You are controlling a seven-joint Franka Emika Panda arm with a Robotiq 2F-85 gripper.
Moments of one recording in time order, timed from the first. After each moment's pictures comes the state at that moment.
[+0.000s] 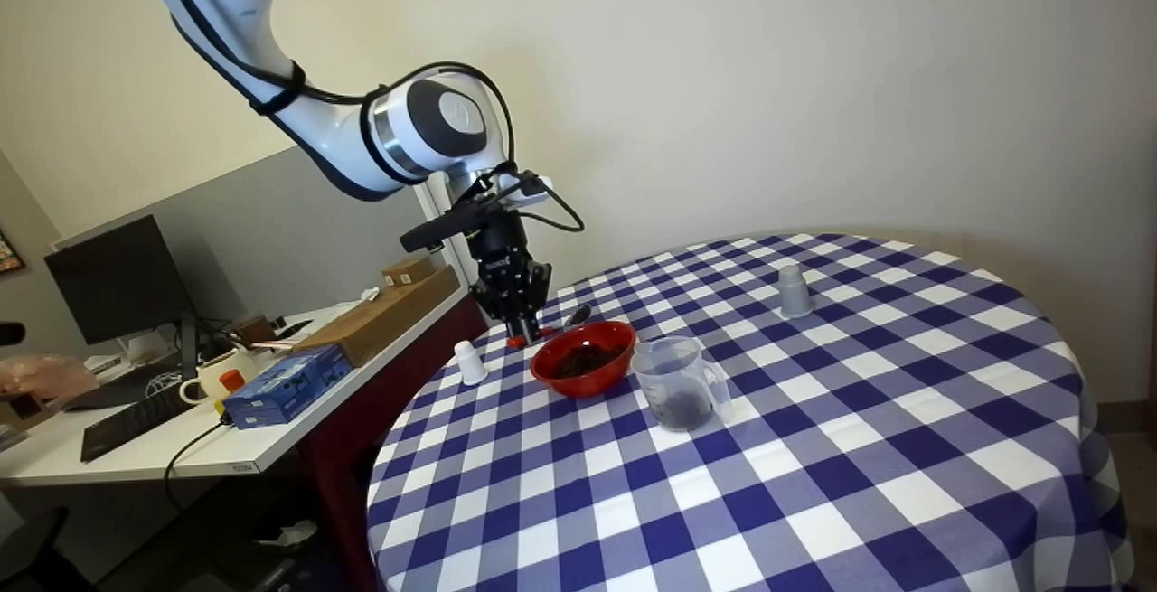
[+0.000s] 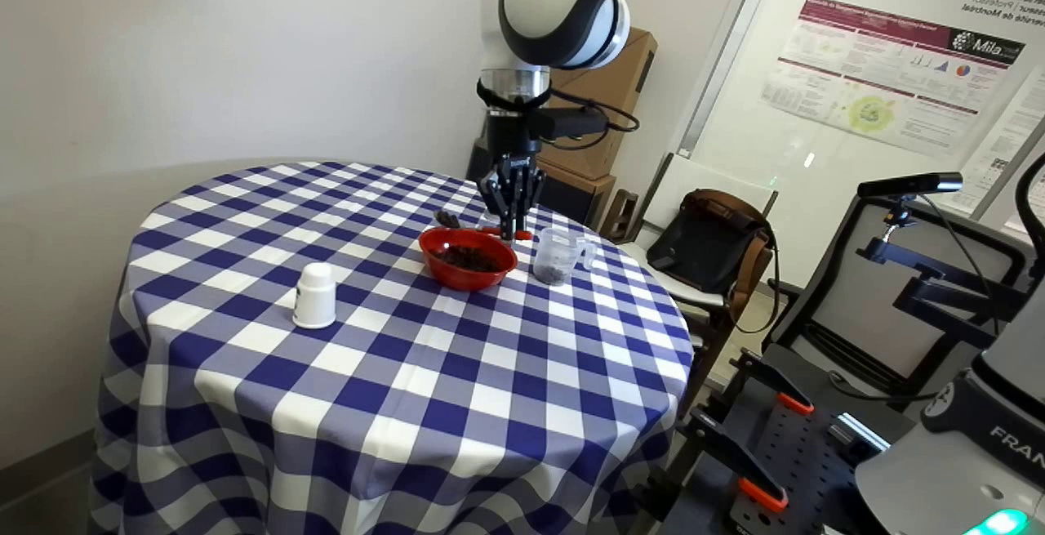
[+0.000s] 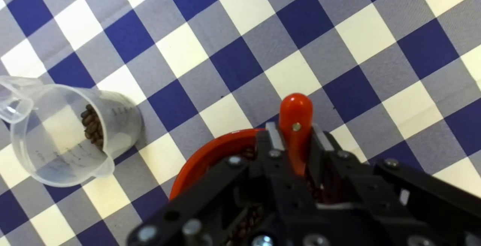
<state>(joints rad) 0.08 0.47 0.02 -2.01 -0.16 2.22 0.15</state>
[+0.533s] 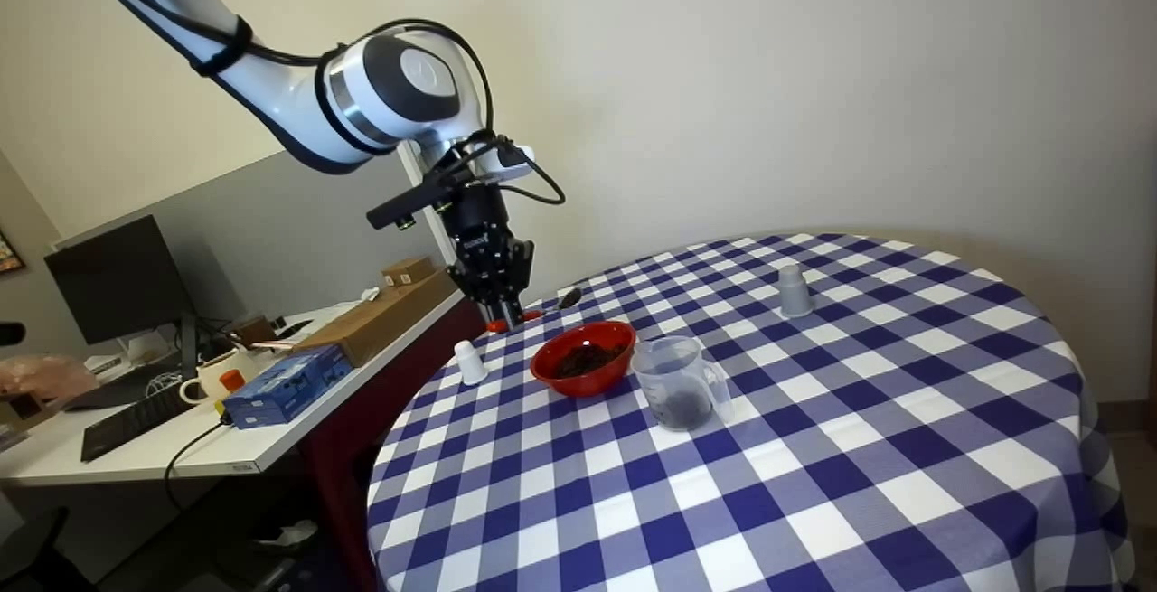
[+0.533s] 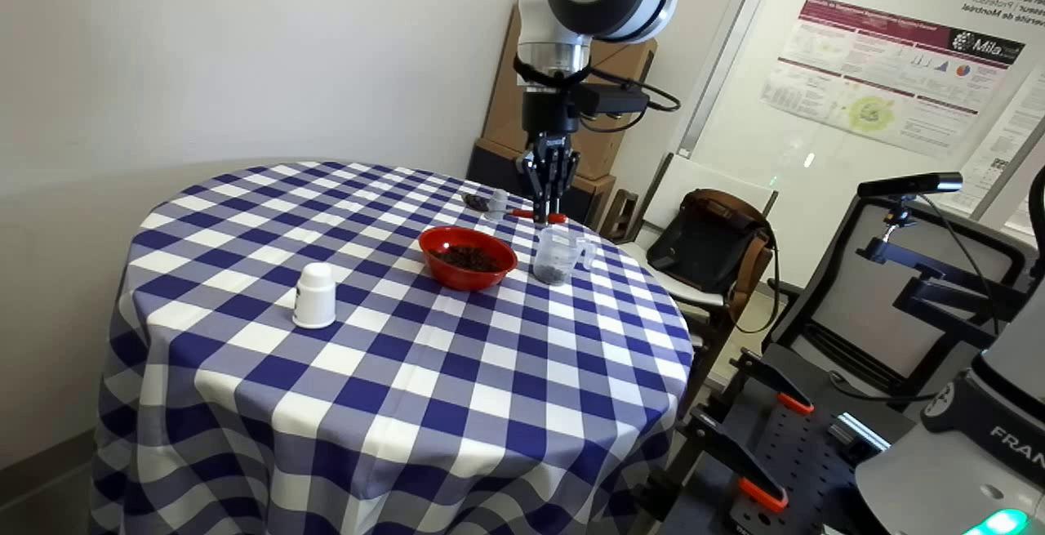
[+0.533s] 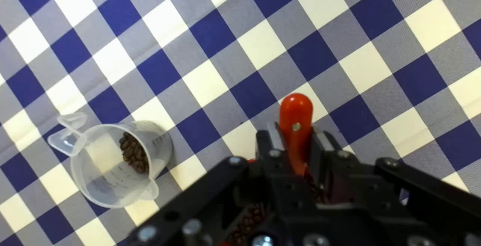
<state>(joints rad) 0.07 0.29 0.01 -2.15 -0.16 2.21 0.15</state>
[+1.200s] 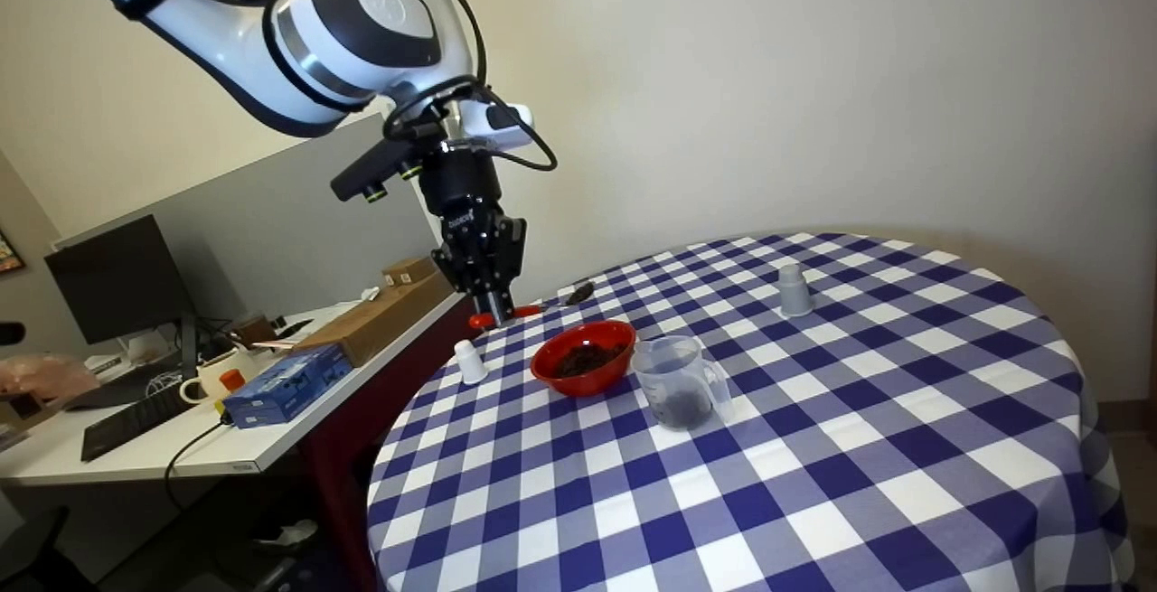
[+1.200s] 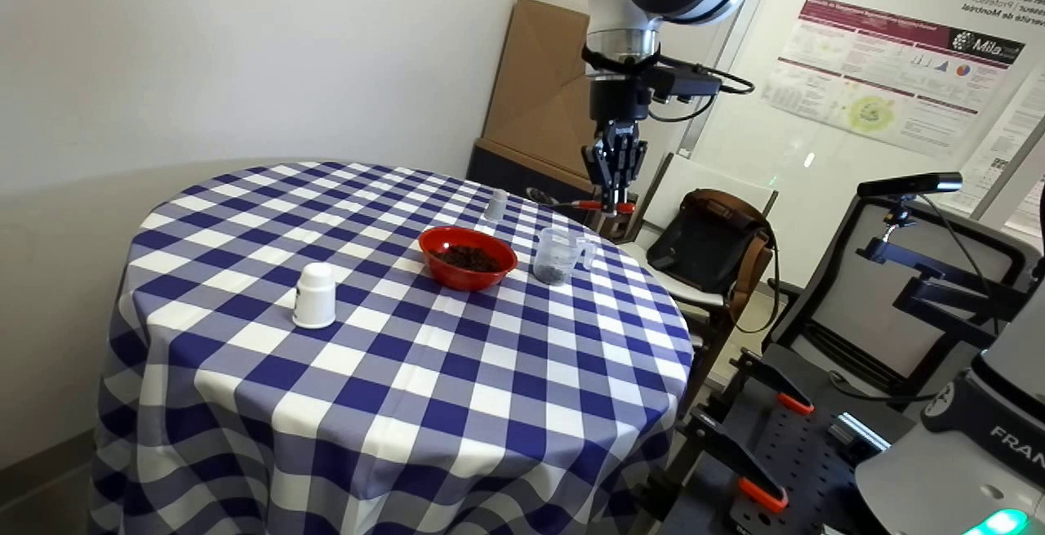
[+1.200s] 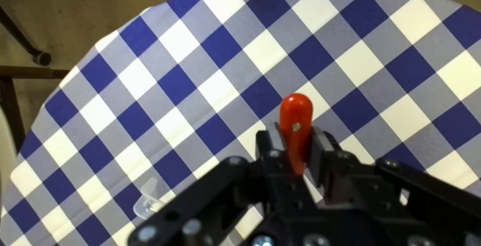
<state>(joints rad) 0.01 0.09 -0.04 -2.32 -0.18 2.14 0.16</state>
